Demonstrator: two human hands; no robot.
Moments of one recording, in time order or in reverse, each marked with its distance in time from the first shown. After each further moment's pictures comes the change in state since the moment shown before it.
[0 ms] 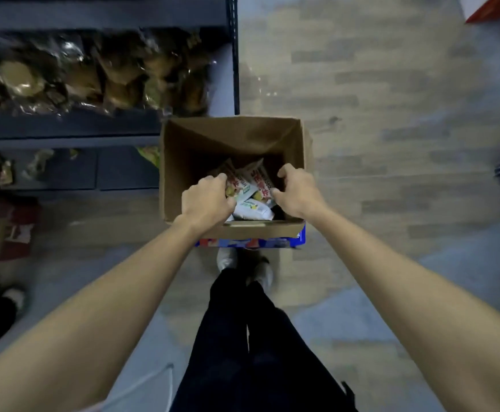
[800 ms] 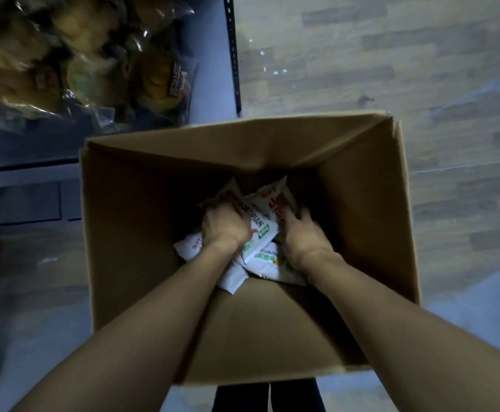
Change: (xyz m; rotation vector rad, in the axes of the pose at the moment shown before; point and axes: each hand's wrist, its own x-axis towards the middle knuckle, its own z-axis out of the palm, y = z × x) left_hand 0.207 -0.041 0.172 -0.274 -0.164 -0.386; right_hand 0.186 0.059 0.163 -0.134 -0.253 0.161
